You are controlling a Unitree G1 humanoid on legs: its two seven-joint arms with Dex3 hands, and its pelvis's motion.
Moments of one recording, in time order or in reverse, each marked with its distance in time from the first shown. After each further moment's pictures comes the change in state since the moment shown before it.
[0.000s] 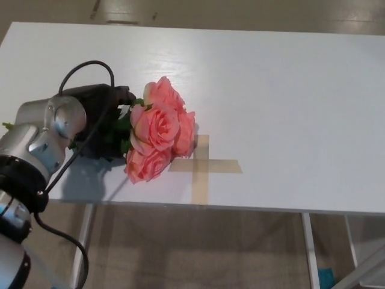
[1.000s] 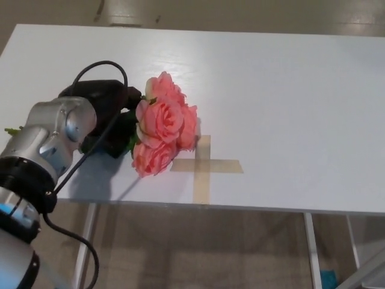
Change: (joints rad) left_arm 0.020 -0.044 0.056 0.010 0.079 -0.068 0.112; right_arm -0.025 -0.002 -0.010 0.000 0.000 0.000 0.028
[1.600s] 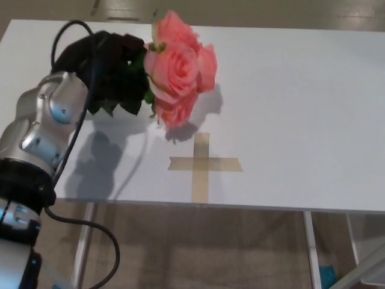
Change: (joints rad) left_arm 0.047 -0.042 0.300 -0.181 -0.102 -0.046 0.102; right_arm 0.003 0.000 -0.003 0.002 -0.001 0.000 0.001
